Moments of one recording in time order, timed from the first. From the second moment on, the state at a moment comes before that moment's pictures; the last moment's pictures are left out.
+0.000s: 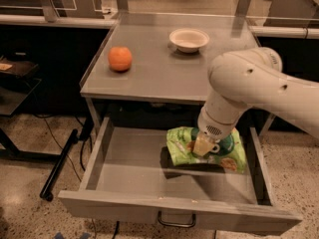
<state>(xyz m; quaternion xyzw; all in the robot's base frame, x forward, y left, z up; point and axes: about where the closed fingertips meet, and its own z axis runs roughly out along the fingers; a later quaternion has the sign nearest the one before) 0.493 -0.122 0.739 -0.55 0.83 0.02 0.09</state>
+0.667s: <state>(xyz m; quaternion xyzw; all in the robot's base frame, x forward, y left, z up) 0.484 -0.129 0.784 -0.55 0.83 0.02 0.12</state>
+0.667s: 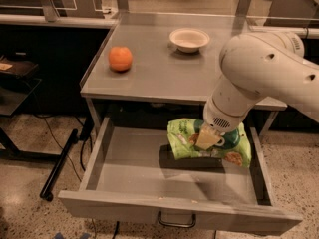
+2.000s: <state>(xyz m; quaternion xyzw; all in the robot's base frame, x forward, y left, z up) 0.509 -0.088 0.859 -0.52 0.84 0.00 0.17</state>
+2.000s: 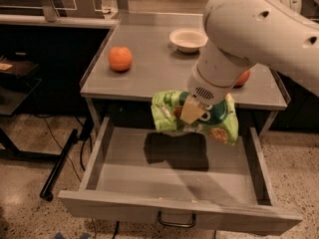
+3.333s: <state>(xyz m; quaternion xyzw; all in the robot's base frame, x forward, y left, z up) 0.562 -0.067 0.849 -0.48 0.86 0.00 0.16</state>
